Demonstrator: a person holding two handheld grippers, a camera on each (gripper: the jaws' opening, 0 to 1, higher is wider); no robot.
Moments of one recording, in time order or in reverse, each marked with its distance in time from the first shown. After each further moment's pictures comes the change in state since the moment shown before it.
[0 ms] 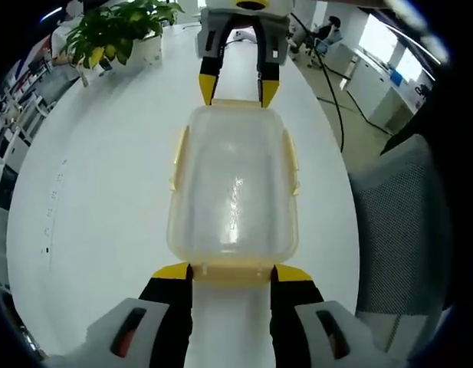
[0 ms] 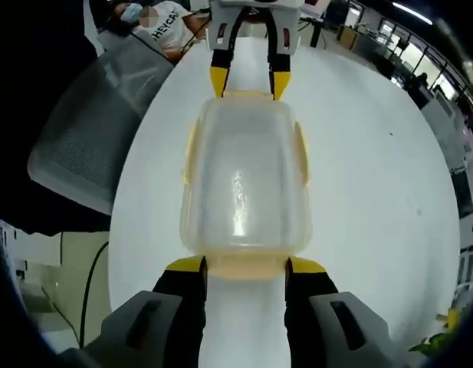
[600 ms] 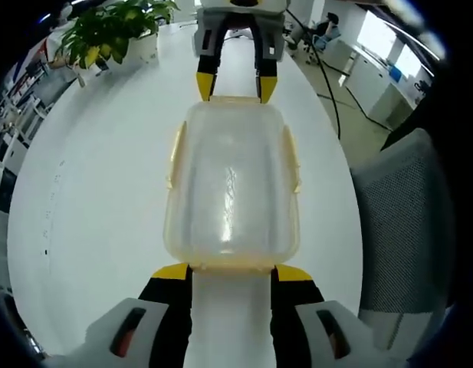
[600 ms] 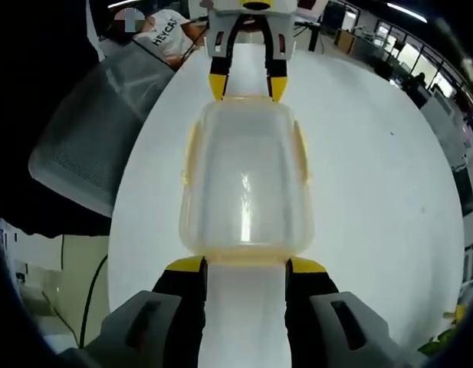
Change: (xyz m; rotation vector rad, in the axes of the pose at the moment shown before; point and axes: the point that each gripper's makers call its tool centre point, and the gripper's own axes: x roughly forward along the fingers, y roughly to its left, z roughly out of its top) left arm 0.007 -0.002 -0.001 0.034 0.020 0.022; right arm 0.005 0.002 -0.003 0.011 -0.034 0.009
